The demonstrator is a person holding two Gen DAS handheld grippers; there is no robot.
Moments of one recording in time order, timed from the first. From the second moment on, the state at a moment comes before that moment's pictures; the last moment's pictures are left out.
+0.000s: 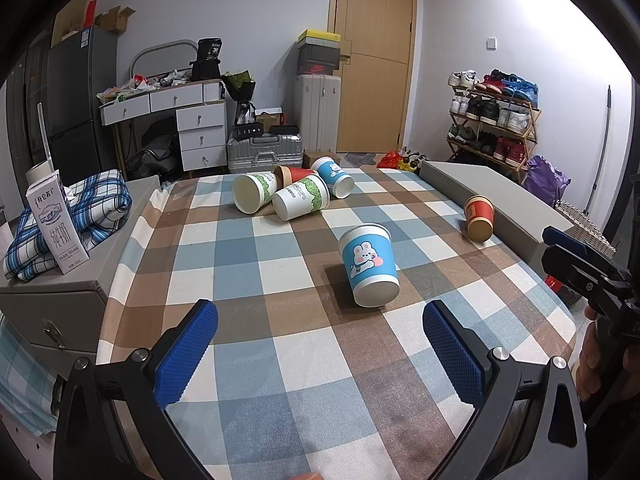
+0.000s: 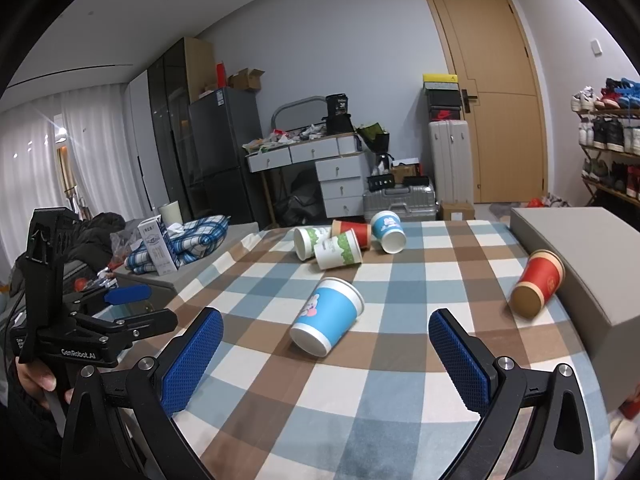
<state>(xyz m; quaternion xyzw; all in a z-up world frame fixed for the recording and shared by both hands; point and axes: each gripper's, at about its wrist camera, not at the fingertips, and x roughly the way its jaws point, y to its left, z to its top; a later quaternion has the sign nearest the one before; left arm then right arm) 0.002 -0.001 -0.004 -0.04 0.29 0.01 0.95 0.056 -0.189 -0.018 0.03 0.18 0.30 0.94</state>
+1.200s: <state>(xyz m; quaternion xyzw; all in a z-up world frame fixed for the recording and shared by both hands) 0.008 -0.003 -0.014 -0.05 0.31 0.01 0.95 0.066 -0.198 -0.022 0.04 0.19 0.29 0.94</state>
